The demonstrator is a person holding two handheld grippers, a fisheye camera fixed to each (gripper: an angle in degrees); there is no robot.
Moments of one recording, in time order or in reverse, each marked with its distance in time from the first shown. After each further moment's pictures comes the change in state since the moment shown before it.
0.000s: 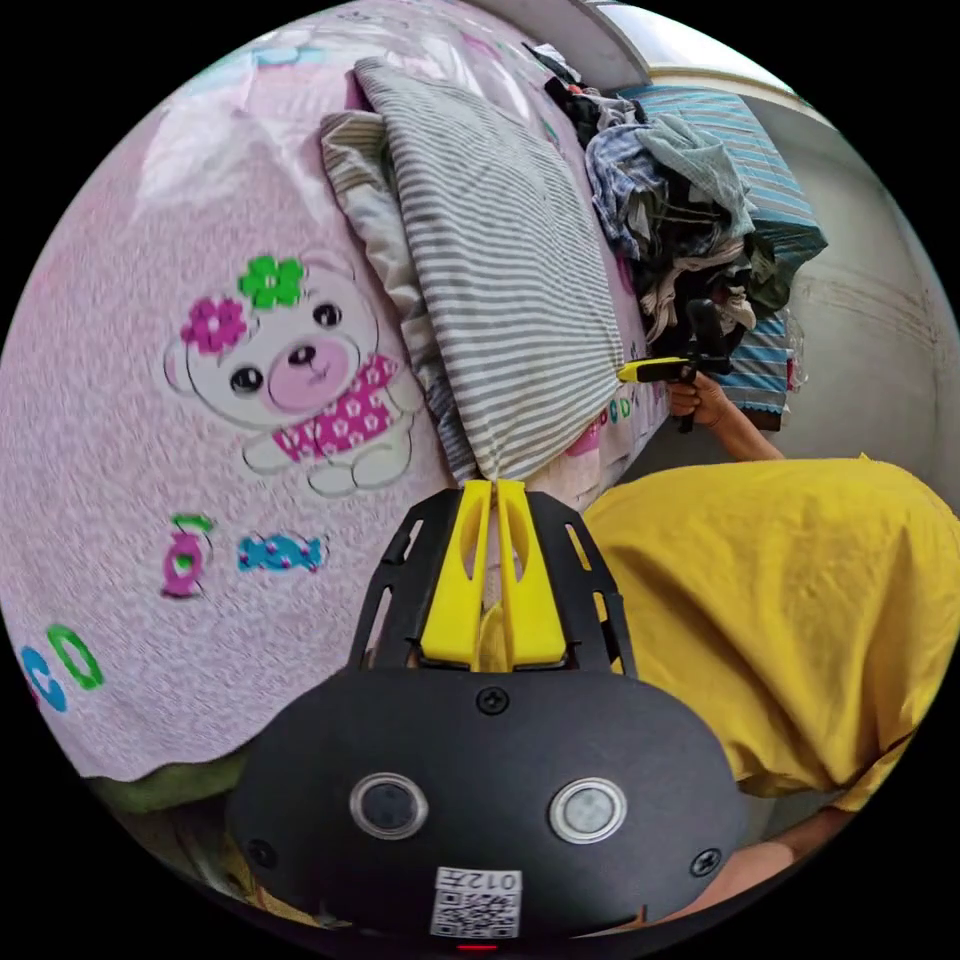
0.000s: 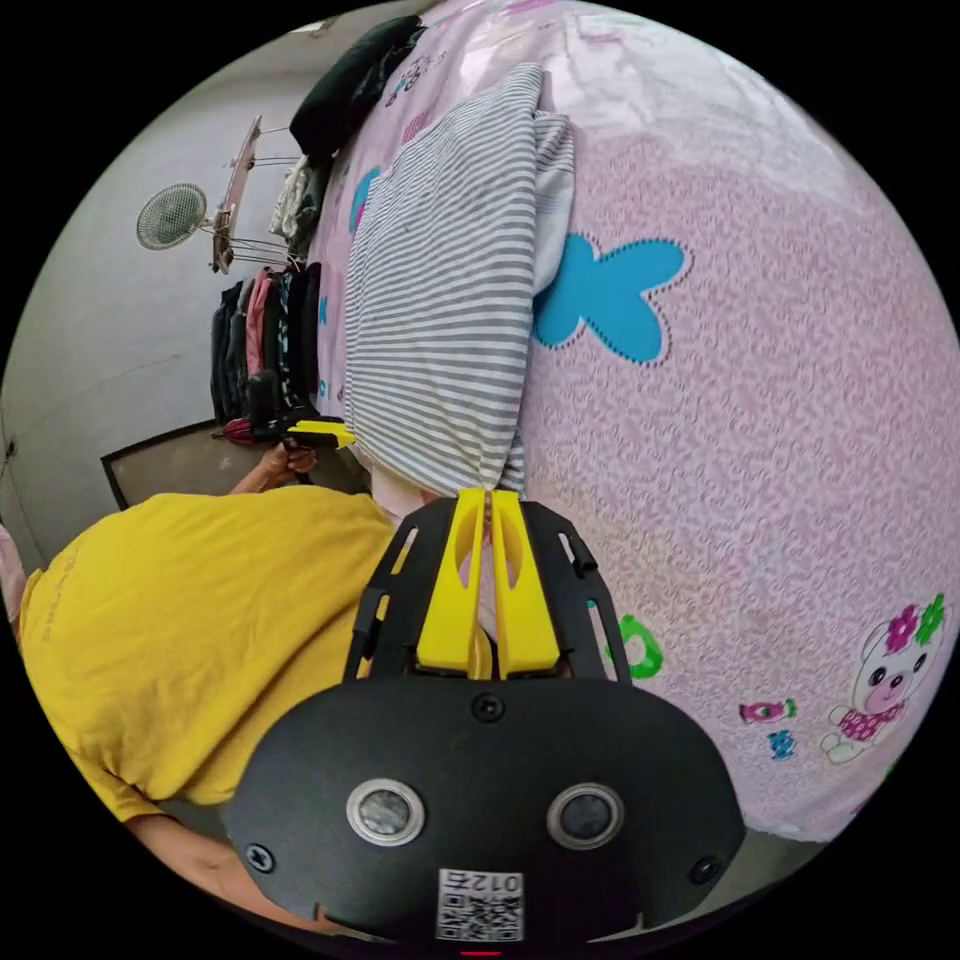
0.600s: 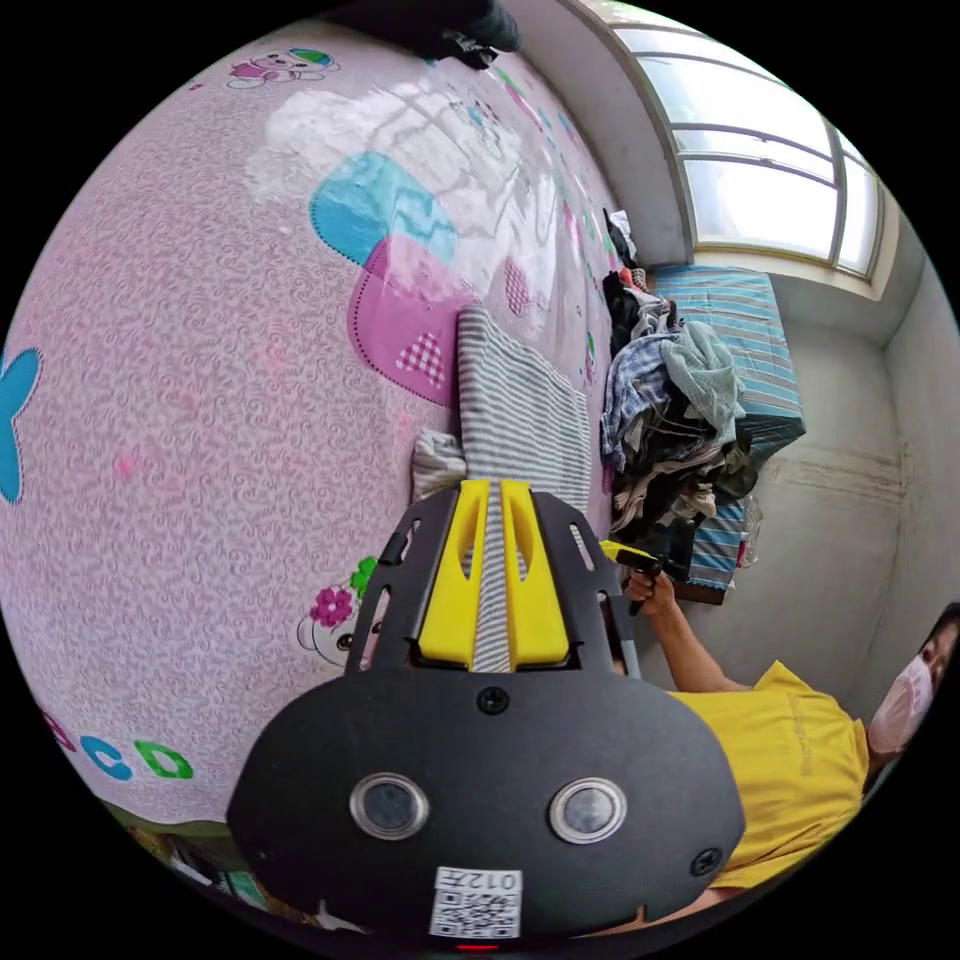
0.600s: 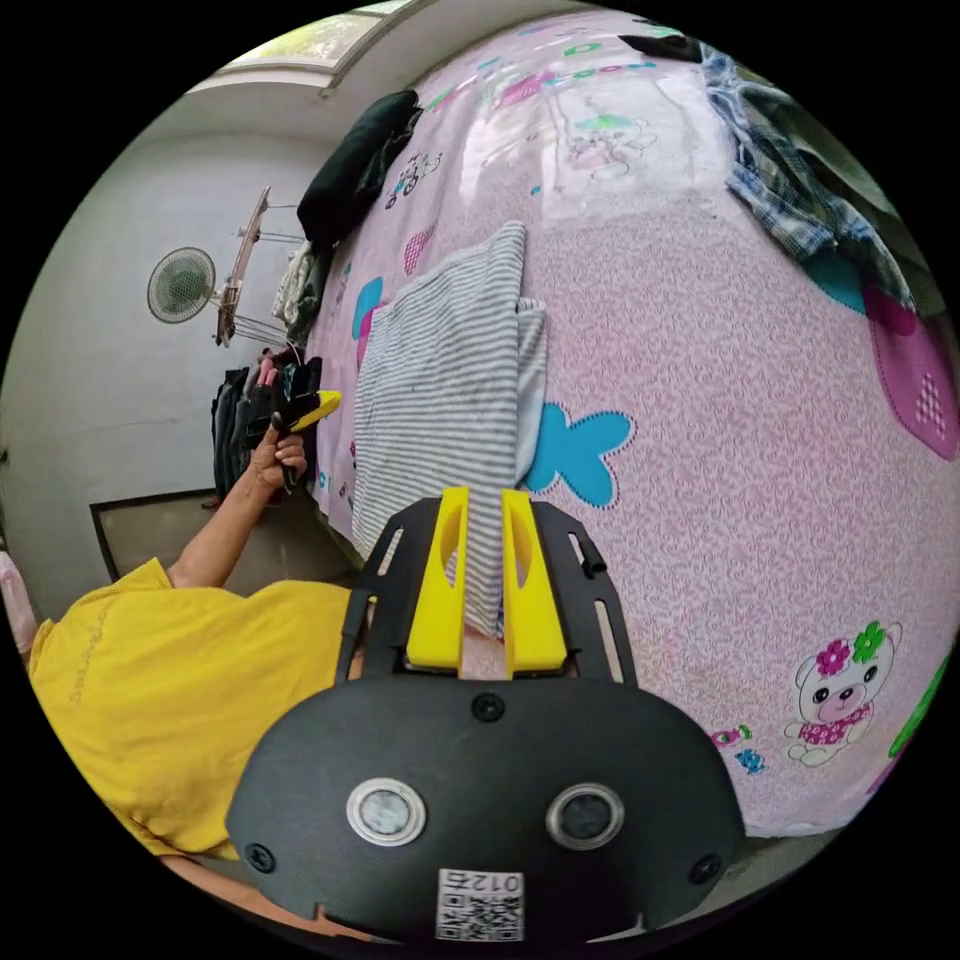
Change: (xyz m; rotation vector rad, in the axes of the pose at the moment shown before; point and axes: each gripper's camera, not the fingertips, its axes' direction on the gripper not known) left arm -0.098 -0.085 -0.122 0.368 0.126 -0.269; right arm -0.020 -0.021 -0.065 0.249 0.068 0.032
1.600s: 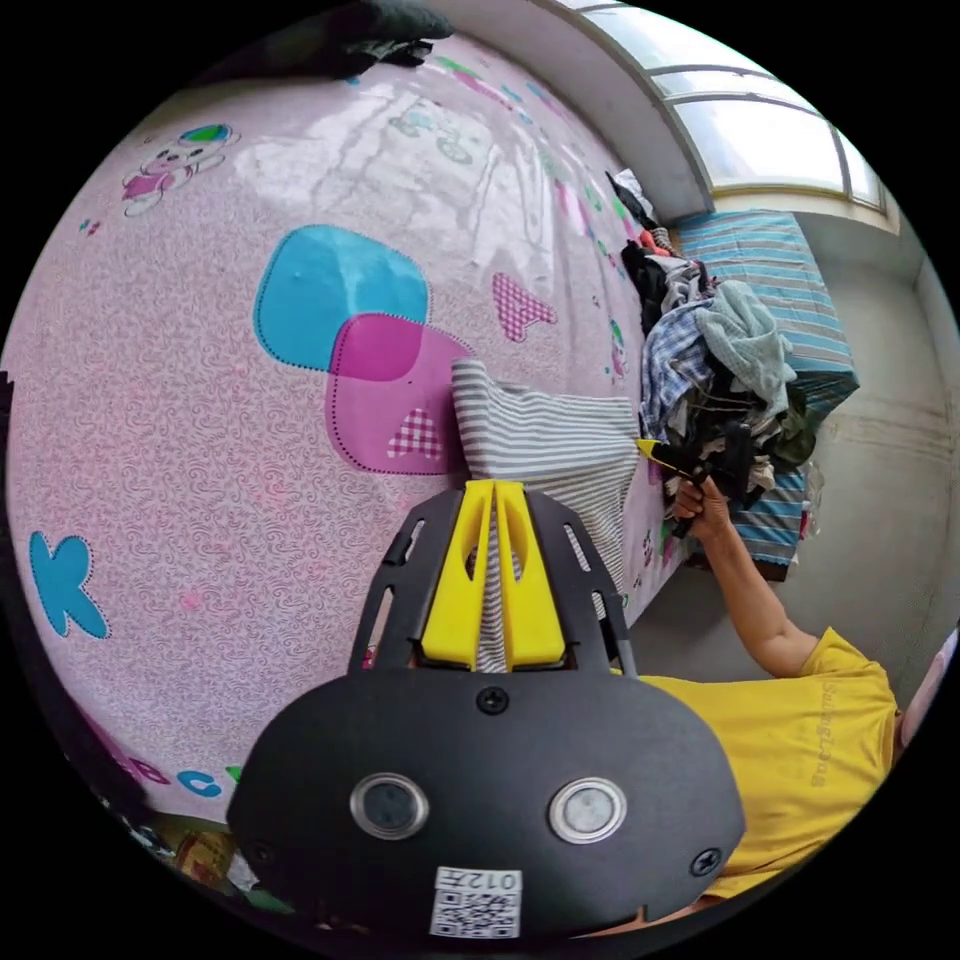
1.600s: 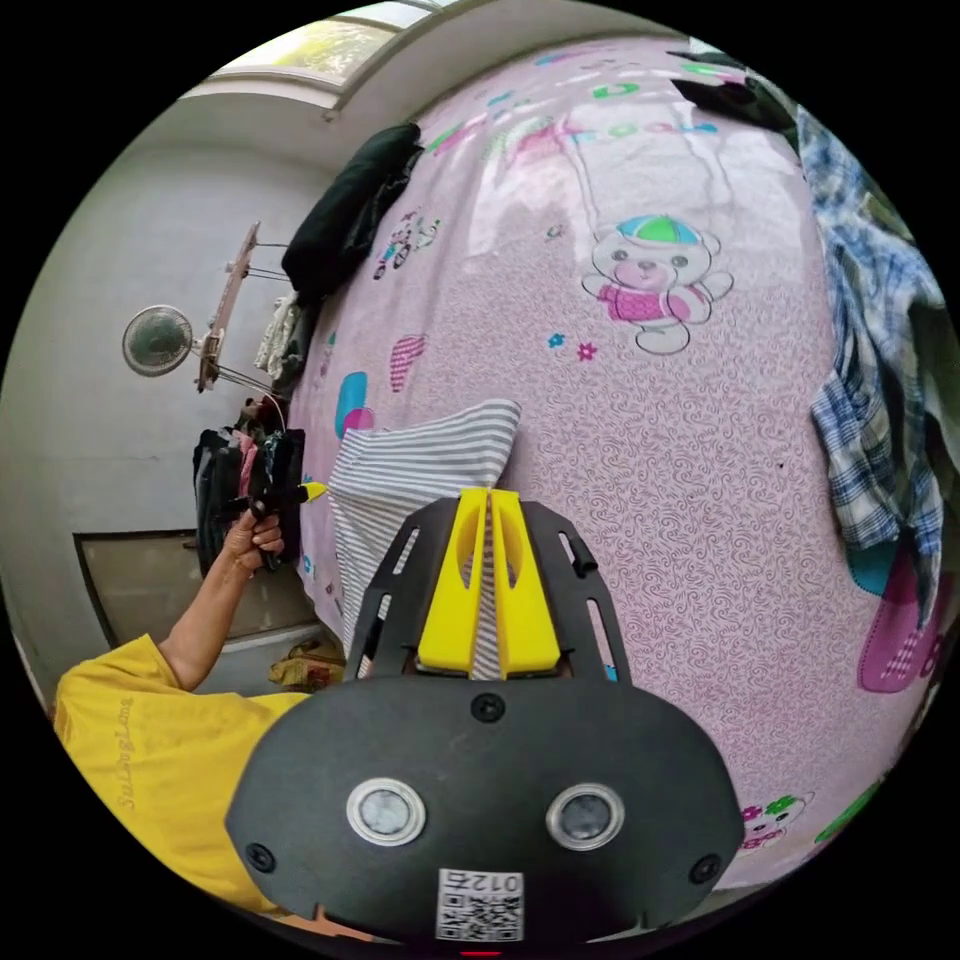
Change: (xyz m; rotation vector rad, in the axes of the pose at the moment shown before) left arm 0.016 -0.082 0.011 -0.069 -0.208 0.106; right arm -0.032 -0.151 -0.001 0.107 0.058 -0.030
